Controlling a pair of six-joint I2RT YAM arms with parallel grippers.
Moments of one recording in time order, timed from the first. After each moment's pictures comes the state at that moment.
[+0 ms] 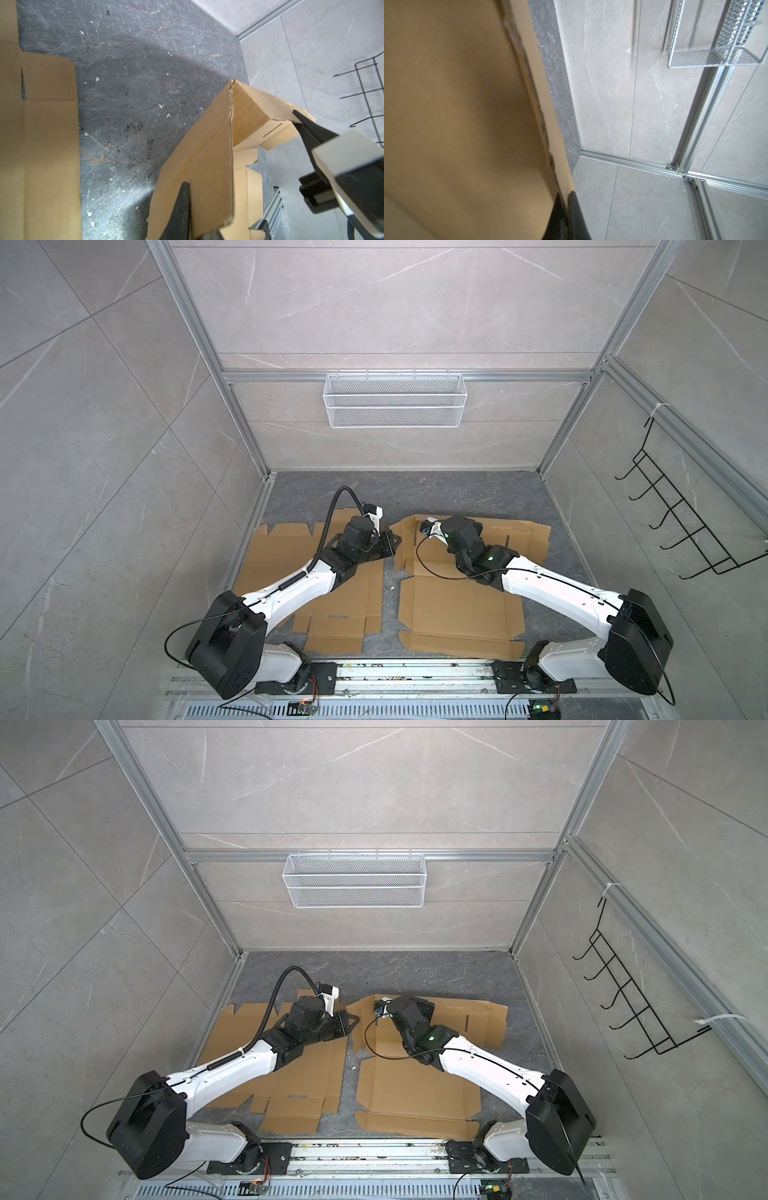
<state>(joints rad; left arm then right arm) -0.67 1.35 0.79 0.03 0.21 -0.77 0.75 1.37 0.93 -0.23 0.80 -0.93</state>
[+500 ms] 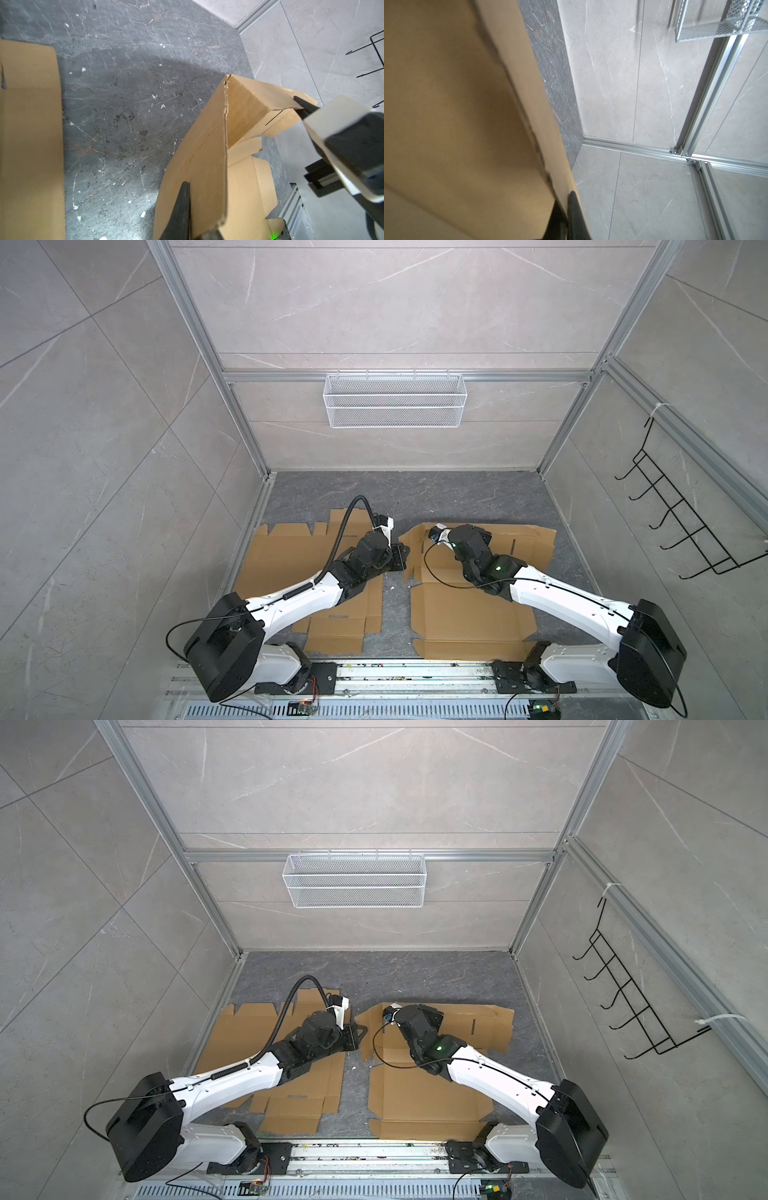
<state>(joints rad) -0.79 1.34 0.79 0.04 0.05 -0.74 0.74 1.33 0.86 -0.21 0.85 -0.88</state>
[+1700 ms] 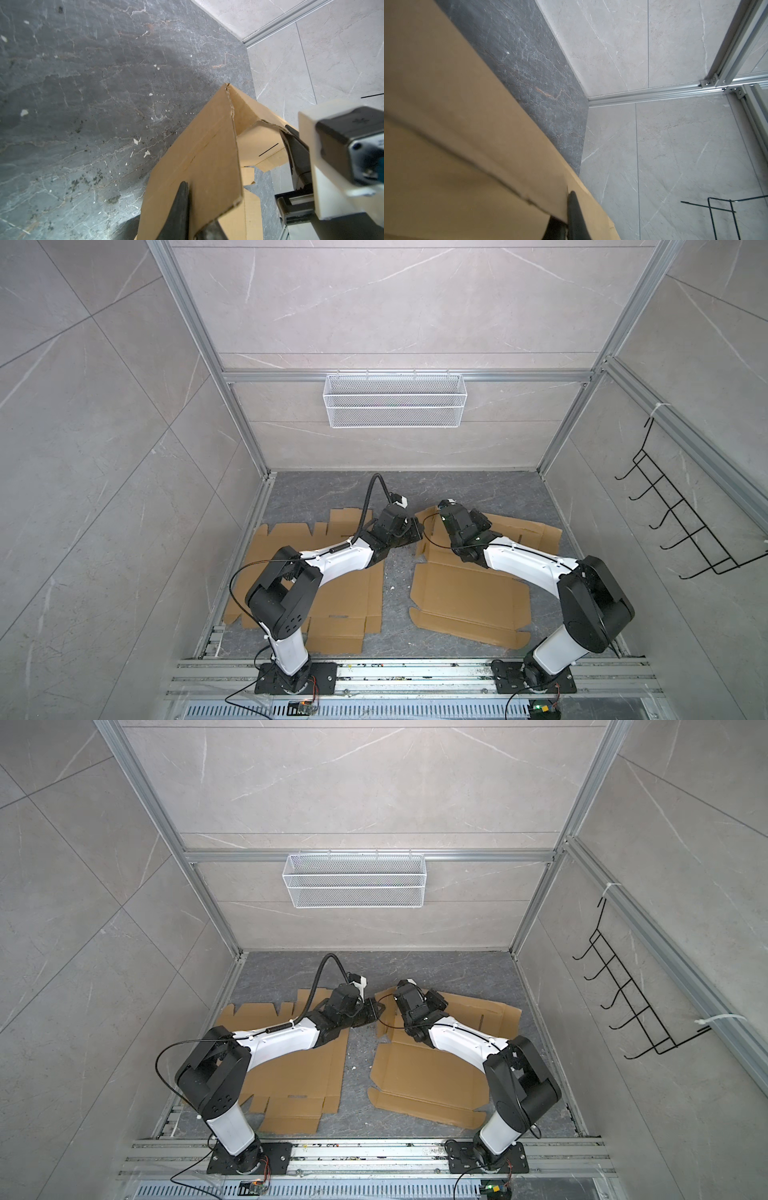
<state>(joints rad) -0.74 1.75 1.08 0.13 0.14 -0.87 0.58 1.63 1.01 -0.17 0.97 -0.57</state>
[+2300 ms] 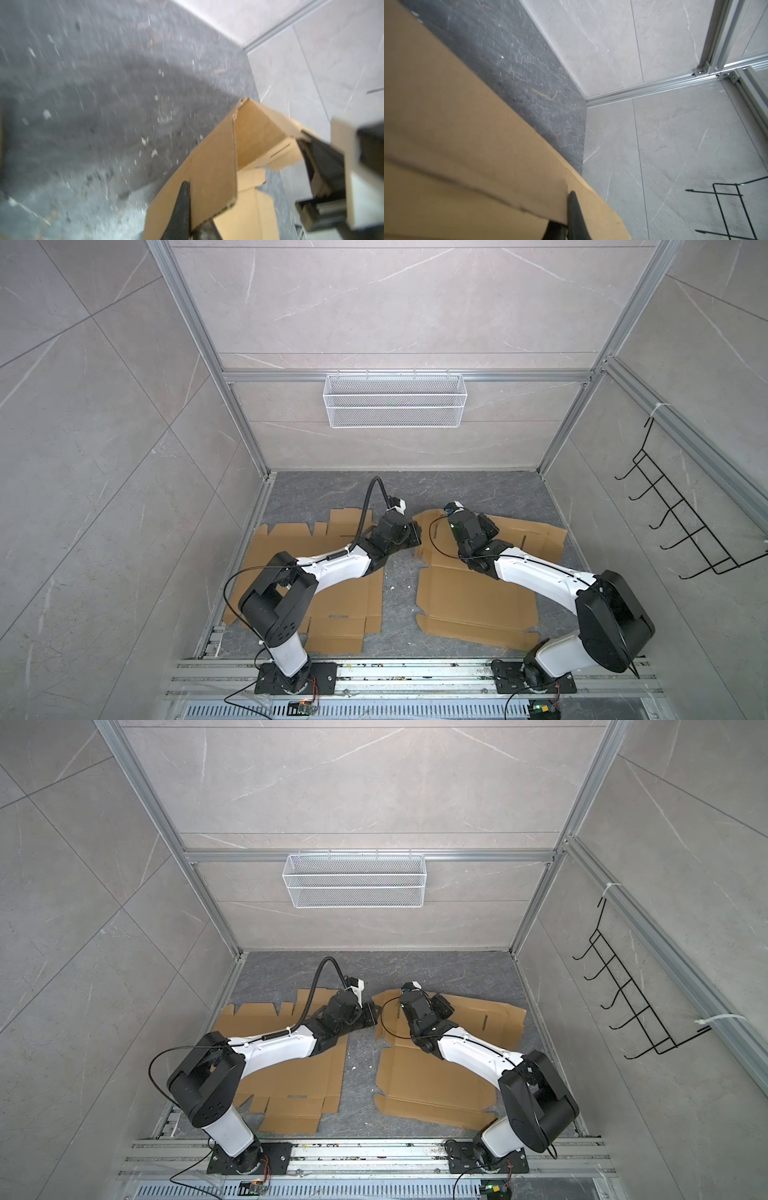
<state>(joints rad) -0.73 1.71 1.06 0.16 0.04 -0.79 0.59 1.51 0.91 -0.08 0.96 -0.56</state>
